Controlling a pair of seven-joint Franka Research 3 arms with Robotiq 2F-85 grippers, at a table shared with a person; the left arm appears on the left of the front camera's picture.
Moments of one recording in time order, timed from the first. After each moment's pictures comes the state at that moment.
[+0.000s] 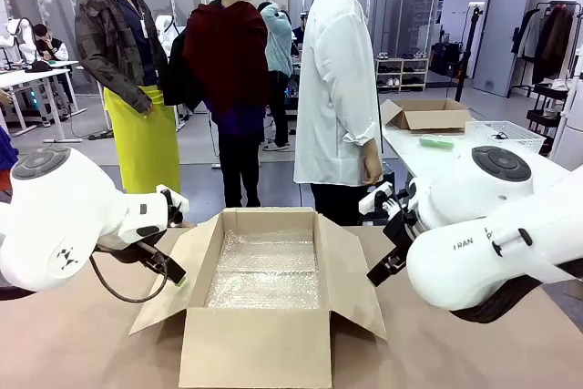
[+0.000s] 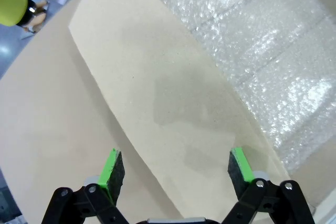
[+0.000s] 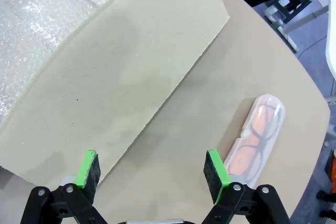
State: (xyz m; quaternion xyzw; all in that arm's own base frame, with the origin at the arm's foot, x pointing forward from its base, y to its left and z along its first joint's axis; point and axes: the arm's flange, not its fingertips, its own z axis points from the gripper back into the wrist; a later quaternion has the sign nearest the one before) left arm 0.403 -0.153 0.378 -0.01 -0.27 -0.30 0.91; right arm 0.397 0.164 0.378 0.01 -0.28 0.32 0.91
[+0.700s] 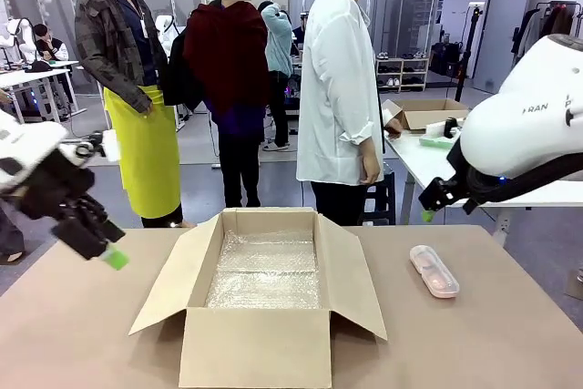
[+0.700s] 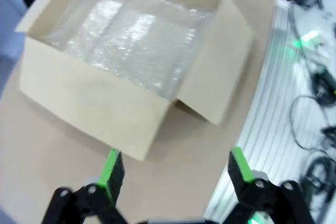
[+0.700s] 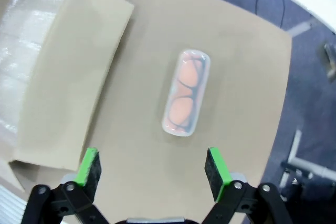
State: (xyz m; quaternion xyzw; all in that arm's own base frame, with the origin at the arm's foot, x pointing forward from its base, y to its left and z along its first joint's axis) left arm 0.311 -0.091 0.513 -0.19 -0.23 -0.51 0.81; right arm 0.436 0.065 0.494 0.04 -0.22 0.12 0.97
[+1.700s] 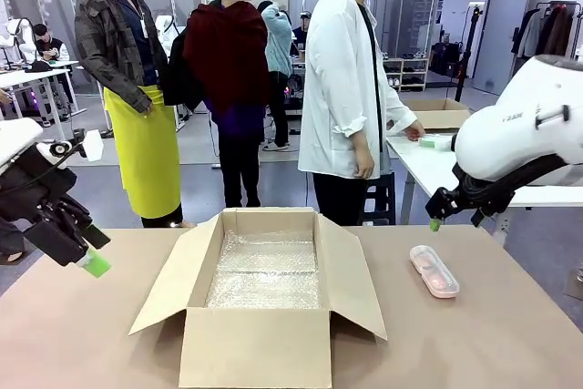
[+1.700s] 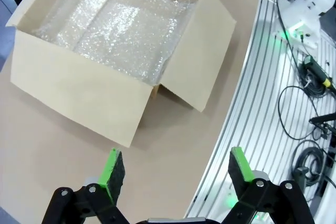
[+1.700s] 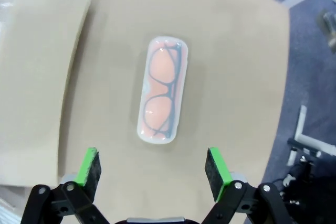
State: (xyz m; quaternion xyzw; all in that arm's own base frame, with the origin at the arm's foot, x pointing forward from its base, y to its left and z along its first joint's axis) left arm 0.297 -0.082 0.518 -0.19 -0.22 -0.51 0.81; right arm 0.482 0.040 0.444 0.03 -0.17 0.08 0.98
